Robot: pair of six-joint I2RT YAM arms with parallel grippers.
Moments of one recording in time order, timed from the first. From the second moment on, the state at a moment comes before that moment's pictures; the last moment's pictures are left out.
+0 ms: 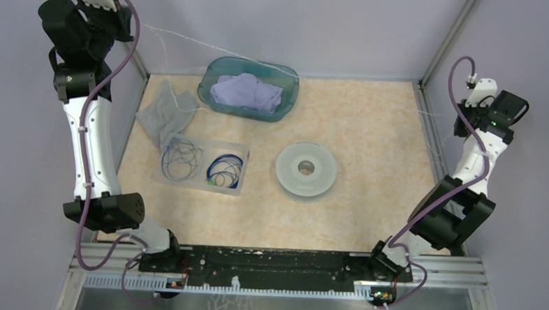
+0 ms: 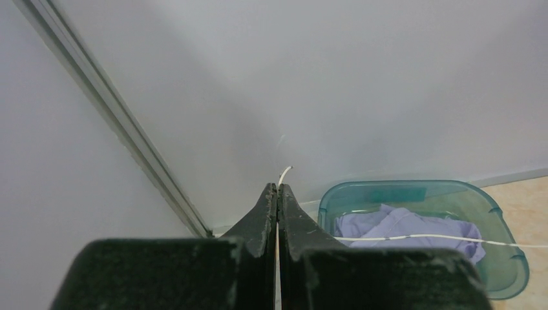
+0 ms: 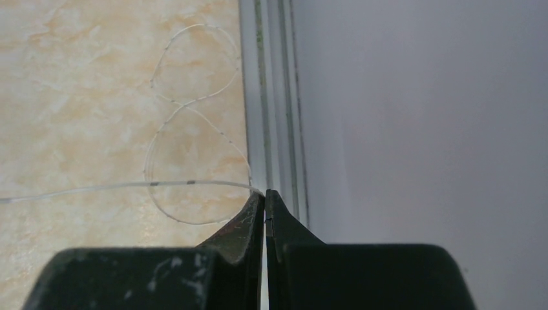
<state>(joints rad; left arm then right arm) 0.19 1.56 2.05 -0.37 0.28 0.13 -0.64 1.57 1.44 -0.50 -0.33 -0.47</state>
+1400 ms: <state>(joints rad) -0.48 1.64 1.97 -0.16 0.91 -0.46 0.02 1.45 0.96 0.49 -1.23 0.41</state>
